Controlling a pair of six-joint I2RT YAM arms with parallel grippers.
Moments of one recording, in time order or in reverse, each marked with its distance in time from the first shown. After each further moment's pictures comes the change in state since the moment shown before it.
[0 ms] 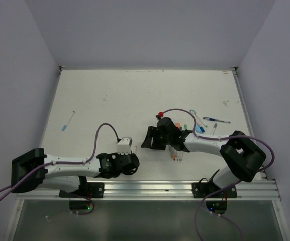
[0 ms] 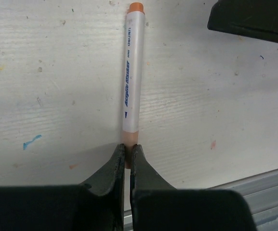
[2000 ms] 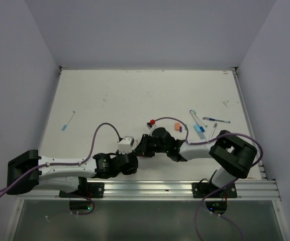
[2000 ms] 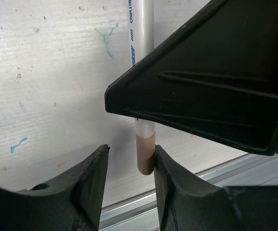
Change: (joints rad) left arm -0.005 -0.090 -0.003 0.002 0.034 0.088; right arm 0.145 0.085 -0.100 0.458 -0.109 0.194
